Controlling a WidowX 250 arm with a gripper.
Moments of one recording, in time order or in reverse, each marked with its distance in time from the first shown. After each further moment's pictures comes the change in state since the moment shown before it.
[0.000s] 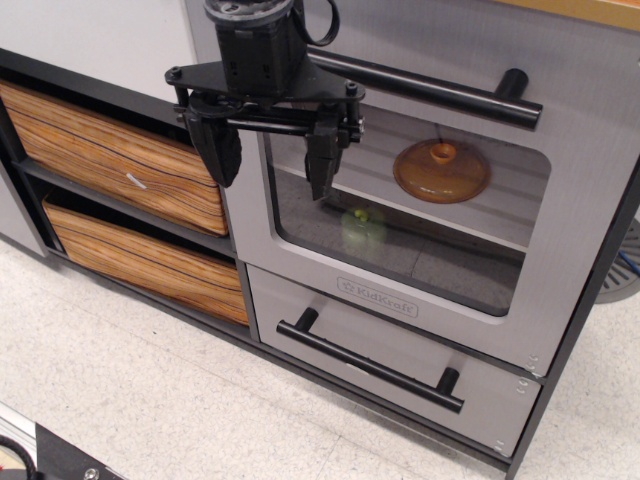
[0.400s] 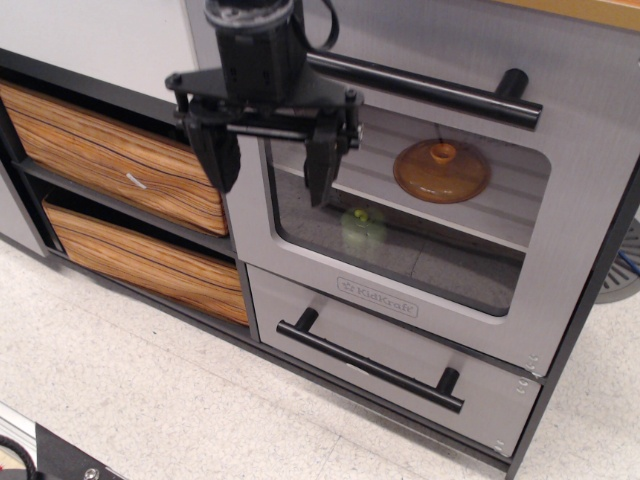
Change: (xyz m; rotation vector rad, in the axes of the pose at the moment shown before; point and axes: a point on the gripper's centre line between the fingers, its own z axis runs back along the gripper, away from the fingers) arm -0.003 0.002 -0.005 0.006 0.019 0.018
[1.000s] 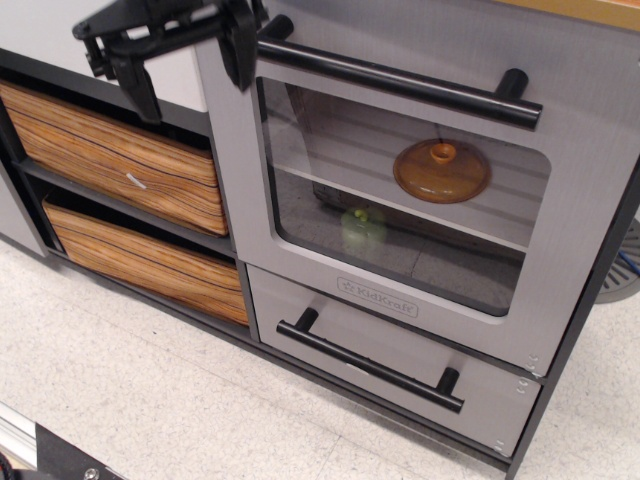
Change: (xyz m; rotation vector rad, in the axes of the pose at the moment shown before) arm 0.046 0.065 0.032 0.020 -0.188 0.737
